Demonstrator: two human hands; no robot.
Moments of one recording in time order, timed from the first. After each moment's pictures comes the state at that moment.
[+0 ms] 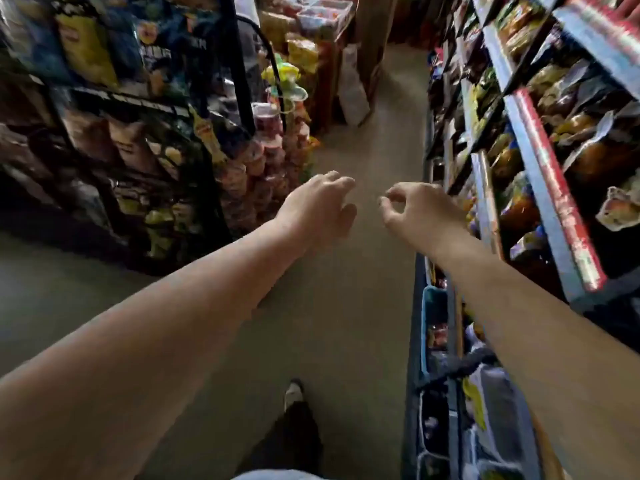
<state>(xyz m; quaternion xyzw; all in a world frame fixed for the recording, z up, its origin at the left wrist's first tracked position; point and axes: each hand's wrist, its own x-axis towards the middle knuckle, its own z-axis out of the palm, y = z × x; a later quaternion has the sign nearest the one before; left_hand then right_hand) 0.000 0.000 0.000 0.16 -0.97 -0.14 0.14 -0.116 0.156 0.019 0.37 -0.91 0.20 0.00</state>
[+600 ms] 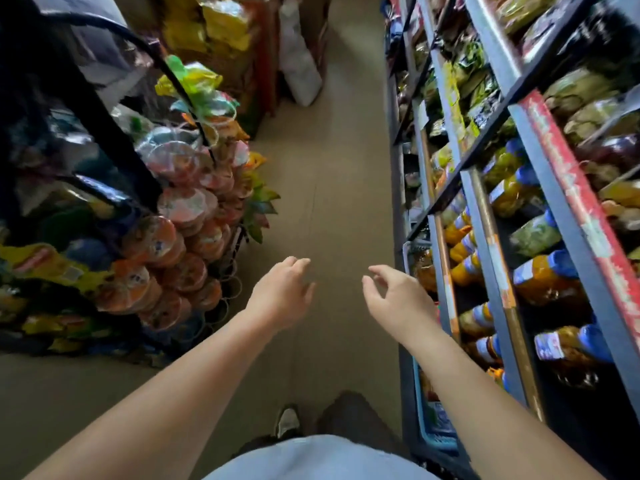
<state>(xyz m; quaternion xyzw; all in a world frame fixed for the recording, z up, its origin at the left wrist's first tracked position) -0.269 -0.208 -0.153 0.21 -0.95 -0.24 -0.06 -0.364 -0.009 -0.101 0.21 -0.93 0.23 -0.19</state>
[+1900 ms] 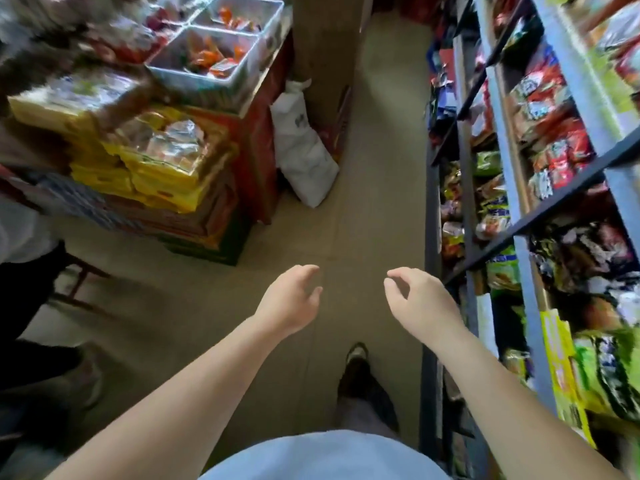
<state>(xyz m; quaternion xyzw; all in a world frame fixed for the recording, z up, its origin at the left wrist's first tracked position) -1.232 -0.750 -0.180 0.31 -0.89 -0.34 -0.04 -1.368 -0.550 -0.126 0.25 -0.92 0.22 -0.22</state>
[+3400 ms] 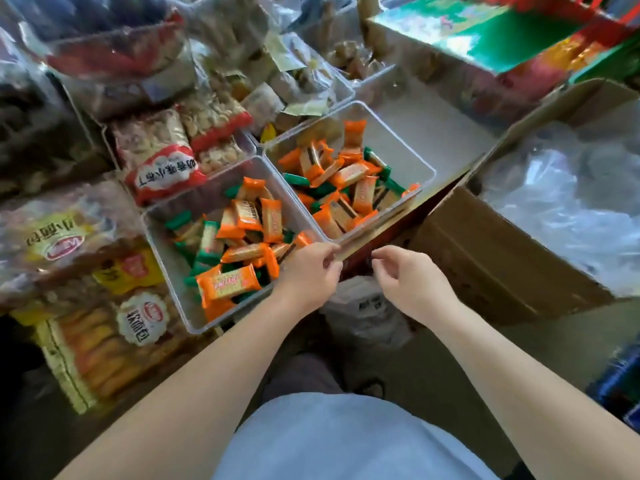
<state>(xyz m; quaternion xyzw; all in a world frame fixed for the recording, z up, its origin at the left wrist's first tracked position) -1.864 -1.417 -0.168 0.58 -0.73 -0.33 0.13 -2.059 -1.366 -0.131 0.60 -0.71 0.18 -0.31</state>
